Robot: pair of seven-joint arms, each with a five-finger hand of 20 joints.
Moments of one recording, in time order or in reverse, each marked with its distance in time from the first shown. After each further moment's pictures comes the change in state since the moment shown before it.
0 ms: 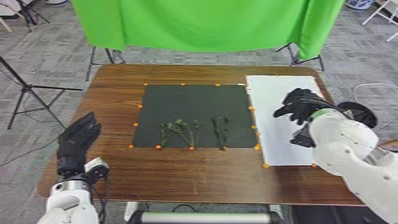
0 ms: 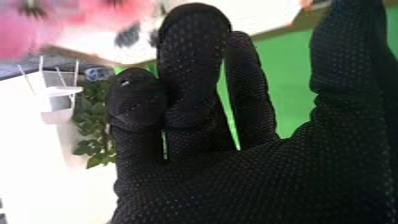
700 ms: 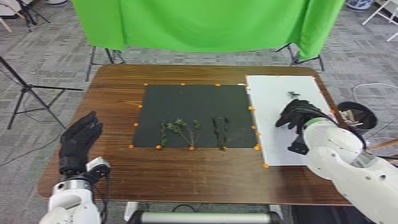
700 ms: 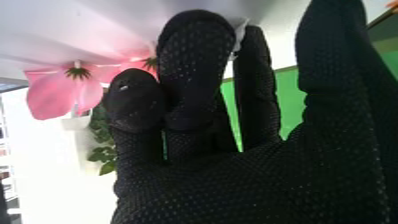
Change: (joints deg) left arm -0.6 -0.6 0.3 0.4 -0.1 -0.4 0.1; right arm 0.5 -2.1 -3.4 5.9 -1.5 2.4 0.8
